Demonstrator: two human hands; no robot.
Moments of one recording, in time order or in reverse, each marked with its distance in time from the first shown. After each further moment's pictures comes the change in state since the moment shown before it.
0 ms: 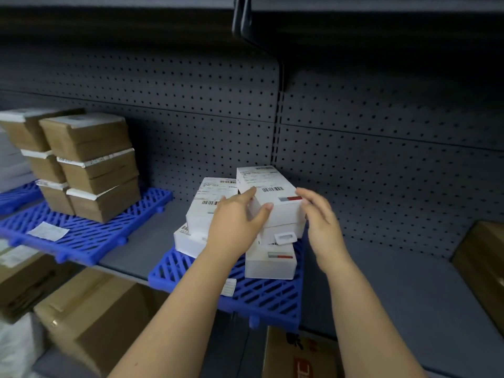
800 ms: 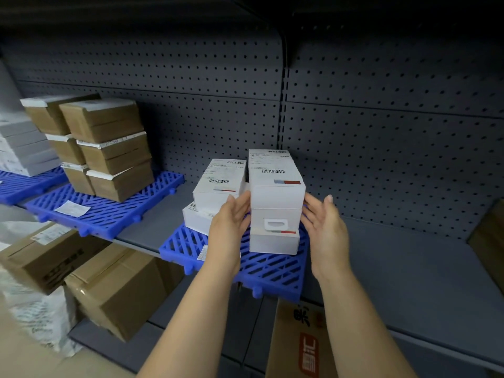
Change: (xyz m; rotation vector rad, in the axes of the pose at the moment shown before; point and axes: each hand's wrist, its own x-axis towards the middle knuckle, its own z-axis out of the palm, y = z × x) left_hand -0.054 -0.014 0.017 -1.053 0.053 -0.439; right_hand -0.049 0.019 0.002 0.423 0.065 0.235
